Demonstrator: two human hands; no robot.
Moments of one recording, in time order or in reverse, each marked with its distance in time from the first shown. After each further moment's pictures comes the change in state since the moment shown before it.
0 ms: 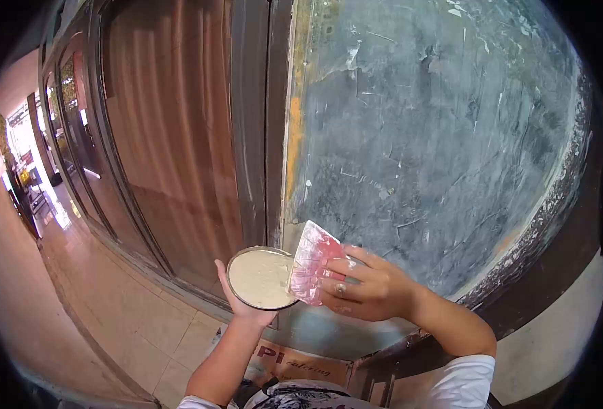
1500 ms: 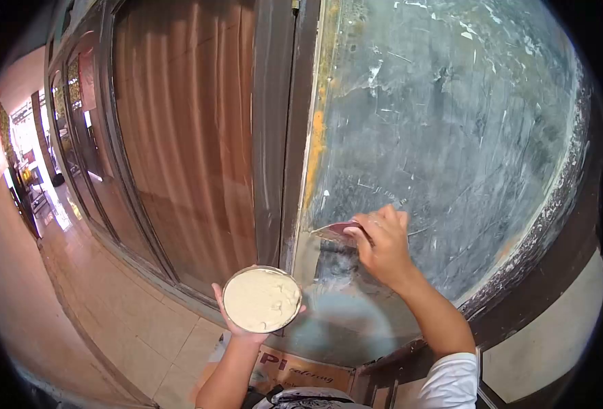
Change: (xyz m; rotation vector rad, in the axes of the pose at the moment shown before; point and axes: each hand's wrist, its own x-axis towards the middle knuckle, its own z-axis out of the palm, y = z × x) left_hand -0.023 0.023 -0.042 -0.257 -0.245 -0.128; right_hand 0.011 0.042 0.042 -0.244 0.266 0.577
